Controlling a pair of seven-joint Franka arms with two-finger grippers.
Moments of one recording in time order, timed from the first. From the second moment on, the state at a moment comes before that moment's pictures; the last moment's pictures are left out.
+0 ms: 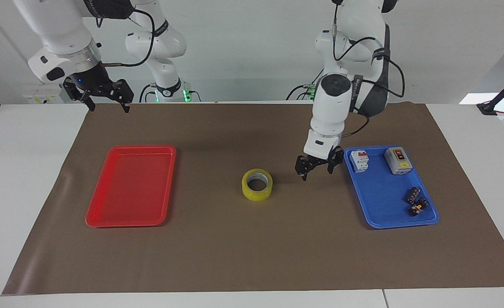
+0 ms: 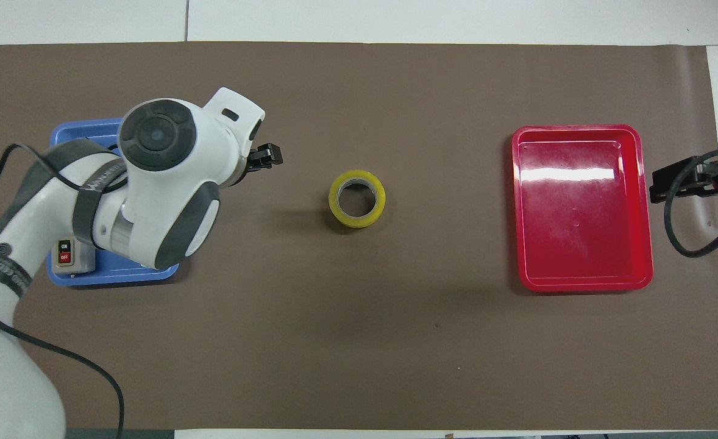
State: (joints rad) left arm -0.38 0.18 -0.02 -1.83 0.07 2.13 -0.57; right arm 0.01 -0.02 0.01 -1.55 -0.01 1.45 0.07
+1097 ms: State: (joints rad) left arm -0.02 0.03 -0.01 -1.64 -0.01 1.66 -0.06; right arm 0.48 0.36 0.02 -1.70 0.05 2.15 0.37
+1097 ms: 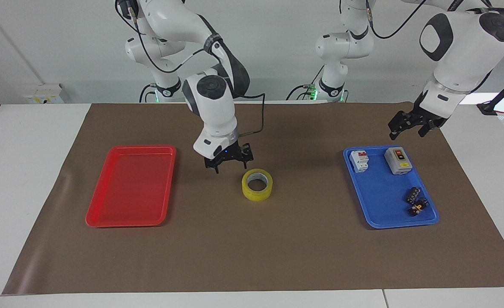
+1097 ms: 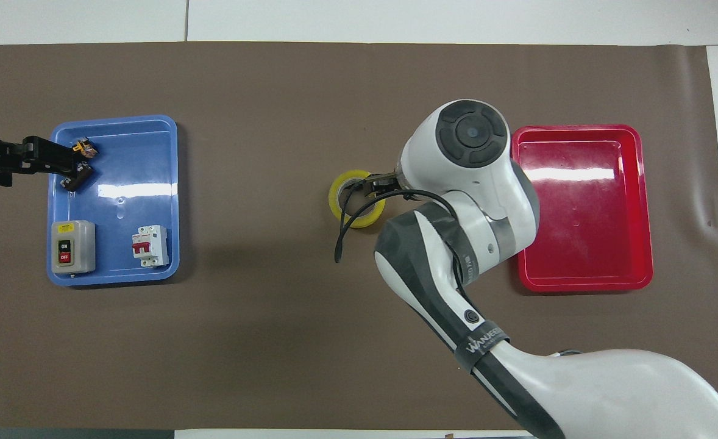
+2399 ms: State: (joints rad) left arm -0.01 -0.04 -0.02 -1.64 -0.01 1.61 -0.06; right arm 0.55 0.42 0.02 -1.94 0.04 2.59 0.25
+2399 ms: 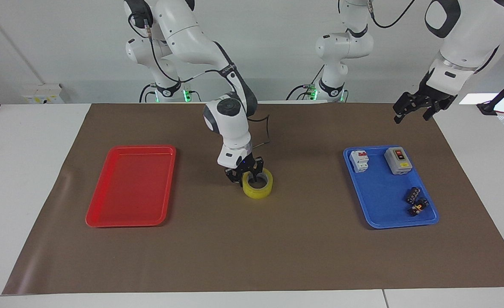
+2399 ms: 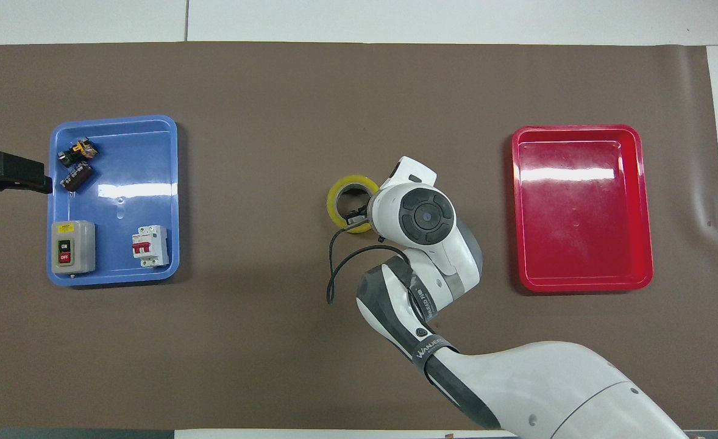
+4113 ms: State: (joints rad) left arm -0.01 -0.01 -0.02 -1.60 -0.01 1.53 -0.06; right arm -0.06 0.19 0.00 -1.96 0.04 2.15 -0.53
